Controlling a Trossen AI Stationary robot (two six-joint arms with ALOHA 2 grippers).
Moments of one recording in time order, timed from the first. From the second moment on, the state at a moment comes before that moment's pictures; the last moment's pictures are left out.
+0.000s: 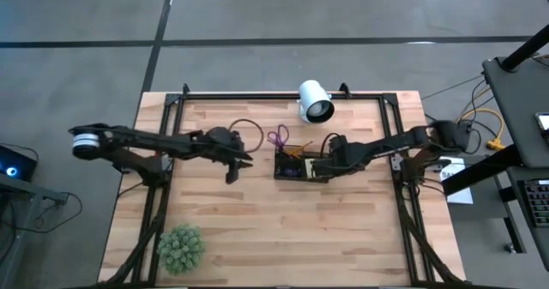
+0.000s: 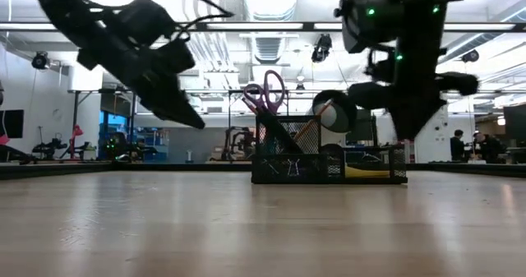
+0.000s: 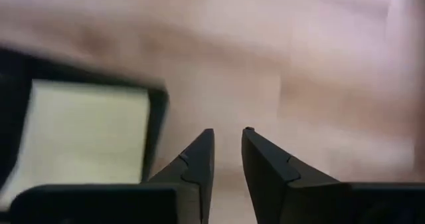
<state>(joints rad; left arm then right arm) 0.22 1.26 0.51 0.14 0.19 0.00 0.07 1.63 0.99 -1.03 0.50 1.48</state>
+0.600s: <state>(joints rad) 0.27 0.64 0.55 -0.03 0.45 -0.24 0.11 1.03 1.03 -0.88 0.48 1.05</state>
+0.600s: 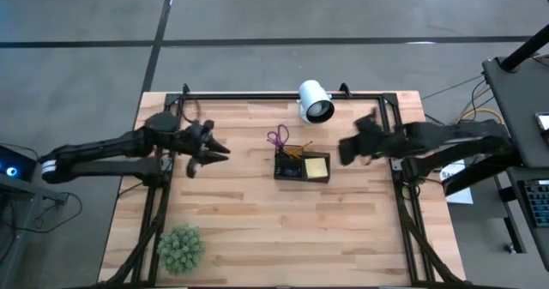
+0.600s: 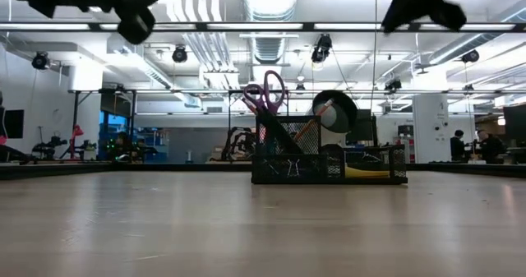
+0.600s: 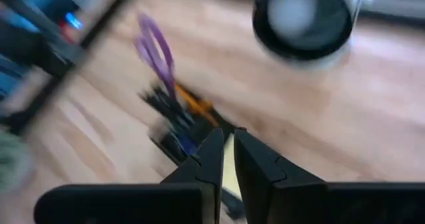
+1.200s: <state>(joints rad) 0.27 0.32 0.45 -0.02 0.67 -0.39 0.24 0.44 0.60 -0.47 0.44 0.86</state>
